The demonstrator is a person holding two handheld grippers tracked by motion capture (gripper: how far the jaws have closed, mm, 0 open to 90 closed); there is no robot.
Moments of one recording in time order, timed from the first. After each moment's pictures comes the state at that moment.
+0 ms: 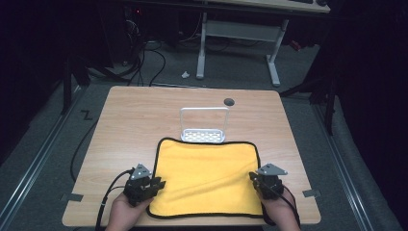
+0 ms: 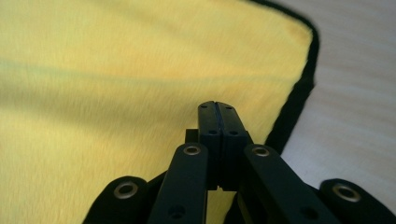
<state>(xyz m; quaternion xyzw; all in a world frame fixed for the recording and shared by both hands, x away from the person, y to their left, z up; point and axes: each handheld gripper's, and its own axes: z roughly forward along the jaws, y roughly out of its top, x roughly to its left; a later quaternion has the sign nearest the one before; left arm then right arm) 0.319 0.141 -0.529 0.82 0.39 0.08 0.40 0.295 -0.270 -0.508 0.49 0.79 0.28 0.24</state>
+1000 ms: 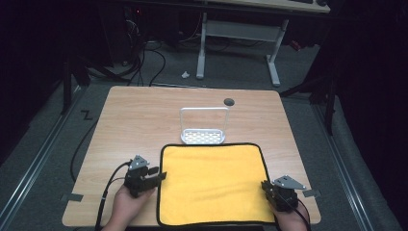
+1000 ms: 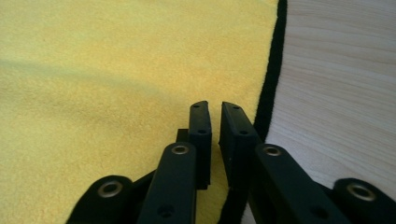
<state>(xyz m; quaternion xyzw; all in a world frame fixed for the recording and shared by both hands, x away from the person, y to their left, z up) 0.362 0.147 -0.526 0.78 0.44 0.10 0.43 0.264 -0.309 -0.519 0.53 0.75 0.31 0.25</state>
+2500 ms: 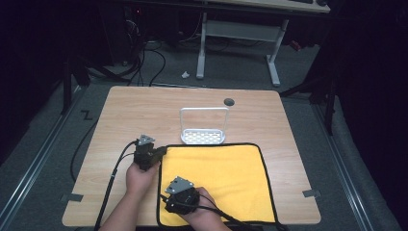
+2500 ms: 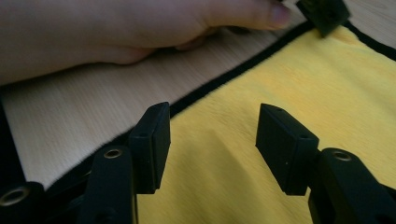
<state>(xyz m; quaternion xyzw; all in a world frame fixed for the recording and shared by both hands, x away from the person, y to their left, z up) 0.427 0.130 -0.536 0.75 0.48 0.11 0.43 0.283 -0.033 -0.513 0.29 0.87 0.36 0.17</state>
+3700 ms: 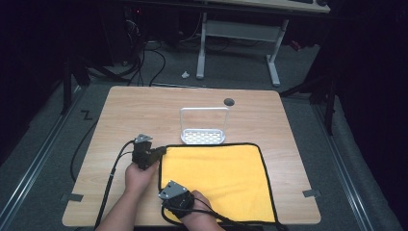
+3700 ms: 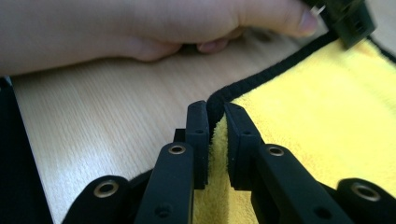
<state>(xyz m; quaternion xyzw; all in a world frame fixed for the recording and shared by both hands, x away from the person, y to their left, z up) 0.431 0.138 -0.535 0.74 0.49 0.07 0.45 0.275 -0.024 -0.513 0.26 0.87 0.36 0.18</state>
